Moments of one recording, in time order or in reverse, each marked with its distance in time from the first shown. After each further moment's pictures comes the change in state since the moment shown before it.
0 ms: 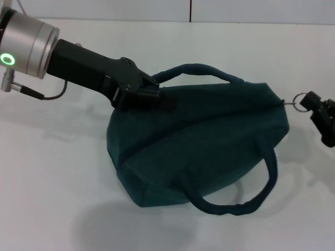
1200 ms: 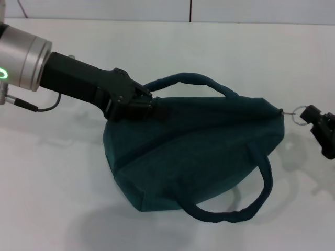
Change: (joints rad) left arm 0.045 -0.001 0.005 -0.004 -0.007 0.005 0.030; right arm -0.029 0.000 -0.044 0.016 0.027 0.012 0.006
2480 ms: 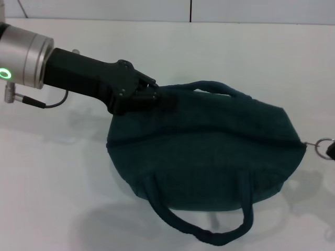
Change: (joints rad) left arm -0.026 0.000 -0.060 -0.106 -0.021 -0.004 0.129; right arm -0.113 -0.044 -0.111 0.007 0.003 -0.362 -0.037
